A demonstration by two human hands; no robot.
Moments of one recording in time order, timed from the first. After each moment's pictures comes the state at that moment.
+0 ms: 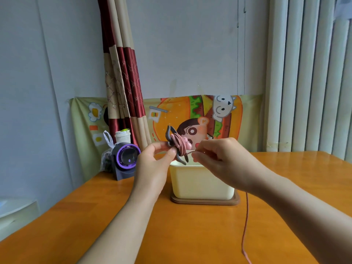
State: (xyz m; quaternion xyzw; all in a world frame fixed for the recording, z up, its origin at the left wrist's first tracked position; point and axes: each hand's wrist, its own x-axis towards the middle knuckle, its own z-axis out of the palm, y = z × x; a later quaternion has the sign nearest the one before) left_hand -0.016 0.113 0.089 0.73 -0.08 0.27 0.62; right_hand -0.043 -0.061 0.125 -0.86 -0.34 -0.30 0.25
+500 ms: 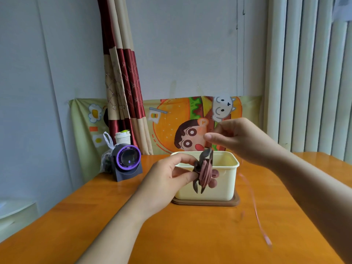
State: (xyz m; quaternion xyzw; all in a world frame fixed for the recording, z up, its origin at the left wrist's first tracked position) left_hand -0.051 0.108 0.093 0.78 -0.30 0.12 0.54; right_hand -0.033 -0.085 0.156 -0.84 -0.32 -0.25 0.36
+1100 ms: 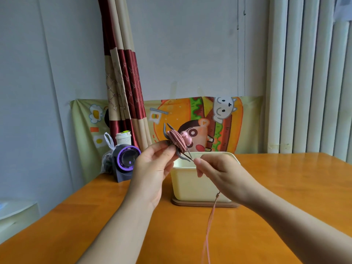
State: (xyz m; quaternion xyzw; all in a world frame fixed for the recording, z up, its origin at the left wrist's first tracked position) left_hand -0.033 0.109 0.096 0.57 -0.12 0.17 0.79; right_hand -0.032 -0.058 0.097 -0.85 -0.30 -0.22 0.37
